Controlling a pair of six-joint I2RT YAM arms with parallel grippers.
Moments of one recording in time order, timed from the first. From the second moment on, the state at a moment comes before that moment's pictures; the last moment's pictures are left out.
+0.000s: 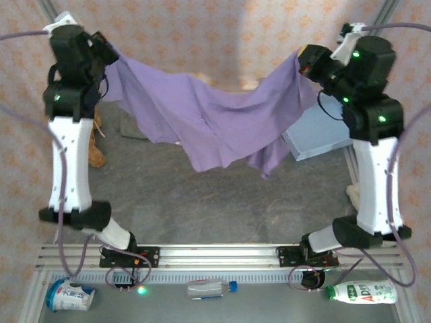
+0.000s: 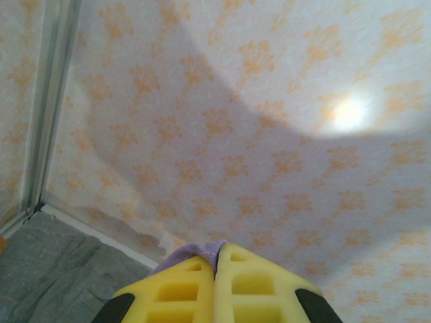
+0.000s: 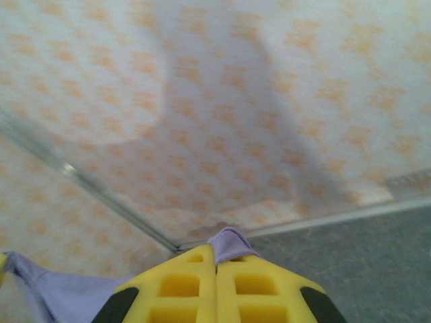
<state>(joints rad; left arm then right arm) 0.00 1.64 2.27 -0.82 -0.22 -0.54 0.21 1.49 2.19 -0.89 -0.15 0.63</state>
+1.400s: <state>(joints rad) -0.41 1.55 1.01 -0.80 -0.03 -0.74 0.41 1.80 1.38 -0.84 -0.09 0.59</state>
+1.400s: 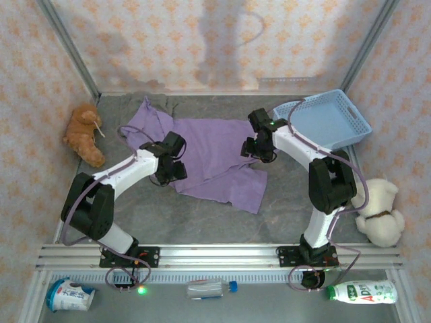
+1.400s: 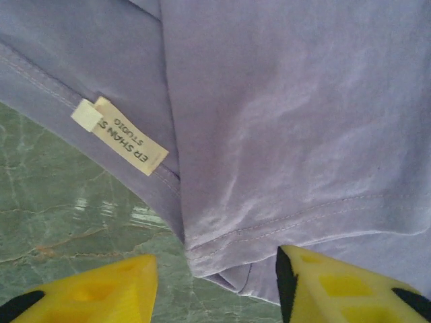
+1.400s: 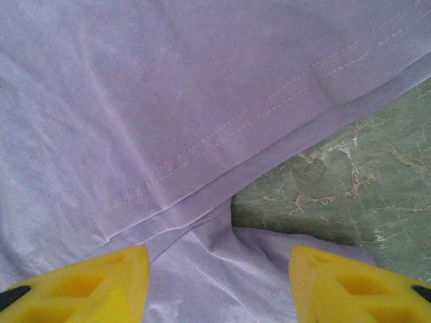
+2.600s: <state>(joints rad) -0.43 1.67 1.18 -0.77 -0.17 -0.75 0.41 1.78 1.38 -0.86 -0.07 0.58</state>
